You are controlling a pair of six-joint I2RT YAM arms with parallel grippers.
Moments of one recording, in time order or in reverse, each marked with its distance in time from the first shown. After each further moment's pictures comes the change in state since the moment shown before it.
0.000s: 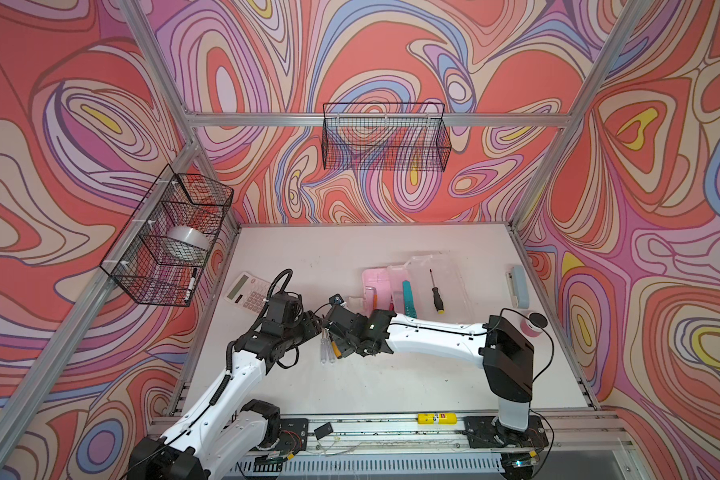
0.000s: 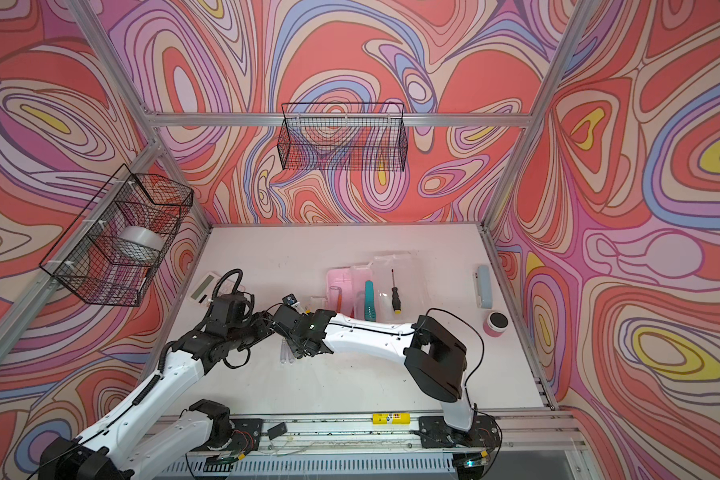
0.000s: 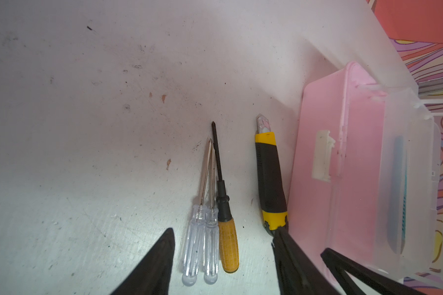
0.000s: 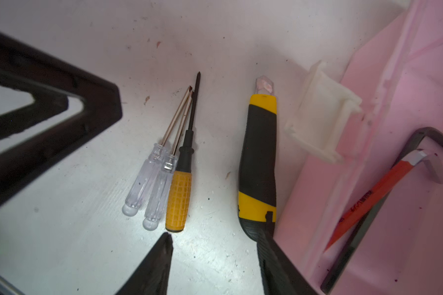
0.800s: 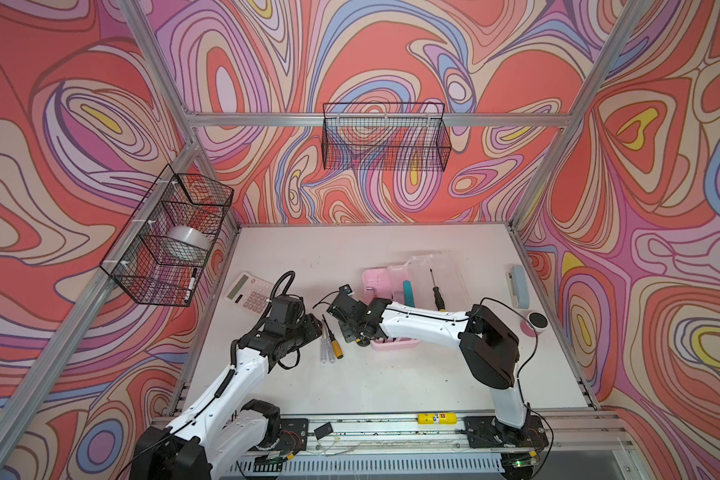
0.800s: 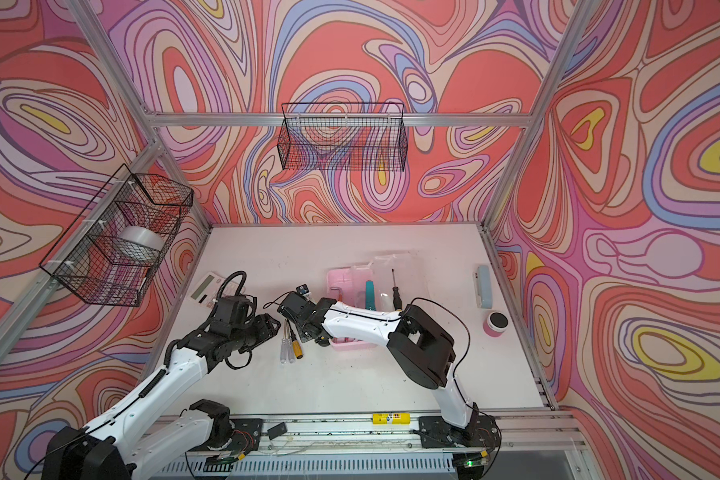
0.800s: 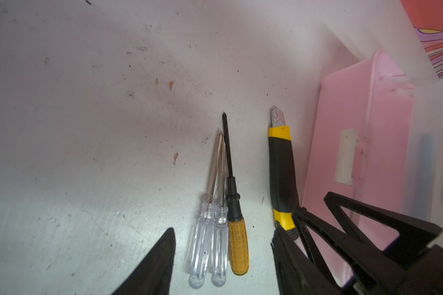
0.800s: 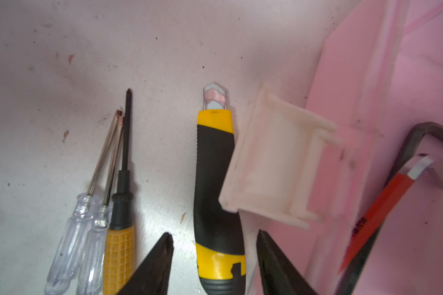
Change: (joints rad) left arm 0.000 0.047 -0.020 0.019 0.010 -0.005; right arm -0.113 0.106 0.037 0.021 -0.005 0.026
